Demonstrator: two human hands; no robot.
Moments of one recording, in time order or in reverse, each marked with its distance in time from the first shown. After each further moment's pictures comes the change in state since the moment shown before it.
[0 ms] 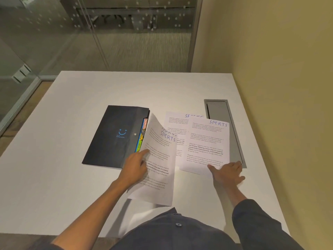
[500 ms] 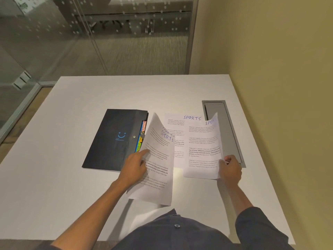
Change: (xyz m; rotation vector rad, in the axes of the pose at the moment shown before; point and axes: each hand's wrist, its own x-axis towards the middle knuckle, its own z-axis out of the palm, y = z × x) left_hand 0.004 0.002 0.001 0.004 0.018 -0.007; right_hand -0.012 -0.001 -0.023 0.738 0.207 -0.053
